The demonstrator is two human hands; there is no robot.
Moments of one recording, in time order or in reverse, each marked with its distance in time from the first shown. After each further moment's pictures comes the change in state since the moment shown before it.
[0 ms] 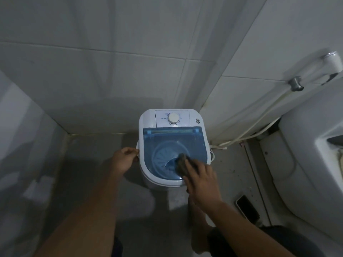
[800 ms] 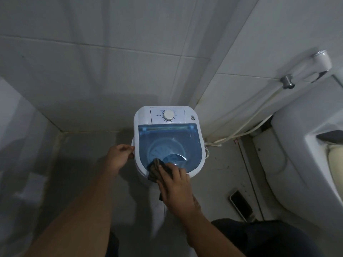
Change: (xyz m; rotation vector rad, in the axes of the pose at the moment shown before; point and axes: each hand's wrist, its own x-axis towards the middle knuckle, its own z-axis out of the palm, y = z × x) left_hand -0.001 0.001 0.001 -0.006 0.010 -0.011; right_hand -0.008 -0.072 0.014 0.186 0.073 -0.020
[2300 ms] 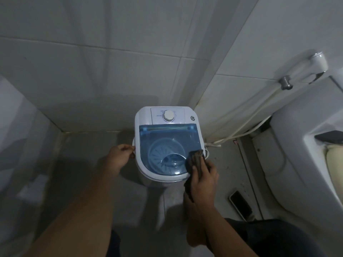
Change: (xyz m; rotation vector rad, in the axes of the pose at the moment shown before) left_hand 0.004 -0.002 -0.002 -0.041 -0.014 0.000; right_hand -0.003 0.056 -0.016 0.281 0.266 0.610
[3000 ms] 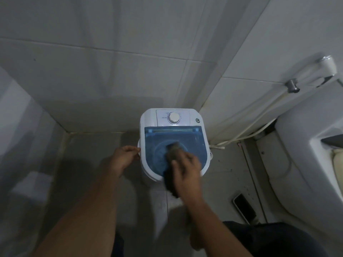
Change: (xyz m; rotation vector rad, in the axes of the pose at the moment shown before) left_hand -0.007 0.008 -0.005 -0.008 -0.044 -0.054; right_hand -0.003 -0.071 0.016 0.148 -0.147 -0.233
